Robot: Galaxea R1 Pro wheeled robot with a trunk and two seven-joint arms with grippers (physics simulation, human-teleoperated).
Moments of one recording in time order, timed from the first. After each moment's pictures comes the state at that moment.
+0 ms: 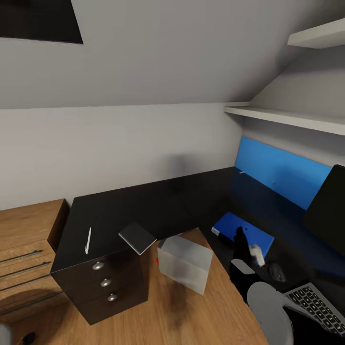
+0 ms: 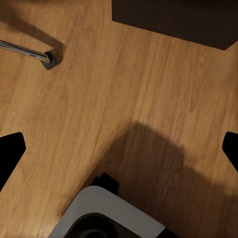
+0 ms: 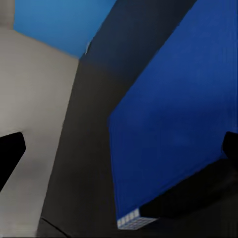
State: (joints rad) left arm -0.05 0.00 0.22 -0.43 0.37 -0.22 0.08; right arm -0.82 0.06 -0.38 -0.21 -1.06 -0.56 0.30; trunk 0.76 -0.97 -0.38
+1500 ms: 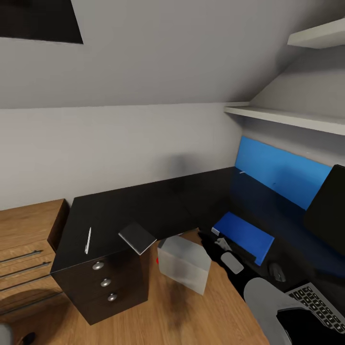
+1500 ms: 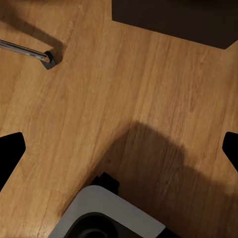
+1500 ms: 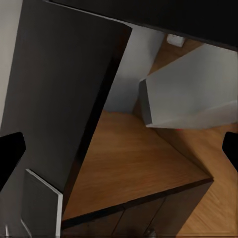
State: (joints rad) left arm -0.05 0.00 0.22 -0.43 0.37 -0.22 0.08; right arm -0.82 0.06 0.08 -0.28 -1.05 0.13 0.11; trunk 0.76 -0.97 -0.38
